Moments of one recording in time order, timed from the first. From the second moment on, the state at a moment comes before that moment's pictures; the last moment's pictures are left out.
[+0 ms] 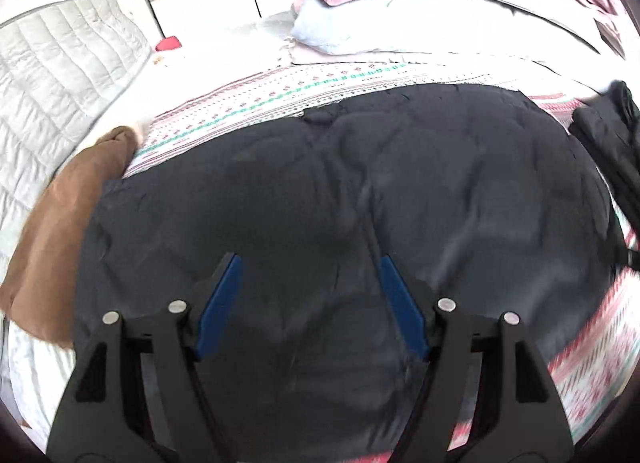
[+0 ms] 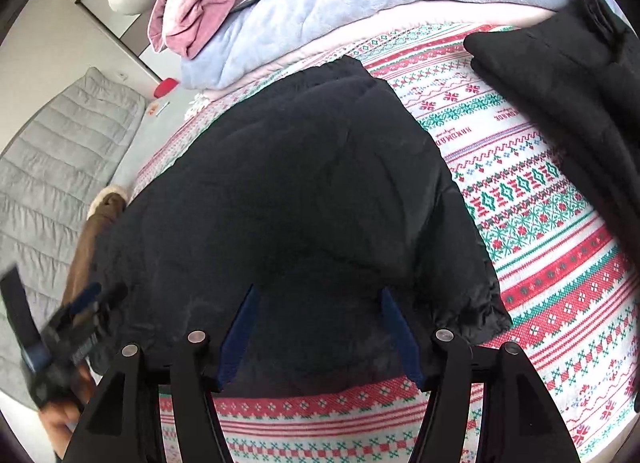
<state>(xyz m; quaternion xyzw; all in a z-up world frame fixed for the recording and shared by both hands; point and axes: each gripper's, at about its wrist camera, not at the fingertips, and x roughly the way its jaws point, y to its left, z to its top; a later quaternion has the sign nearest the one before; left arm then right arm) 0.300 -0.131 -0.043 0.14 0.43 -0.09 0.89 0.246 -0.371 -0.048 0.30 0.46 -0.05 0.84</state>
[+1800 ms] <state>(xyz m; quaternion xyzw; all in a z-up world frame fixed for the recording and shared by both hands) 0.427 -0.126 -0.101 0.09 0.50 -0.03 0.86 0.242 -0.400 -0.110 0.49 0.34 -0.07 0.80</state>
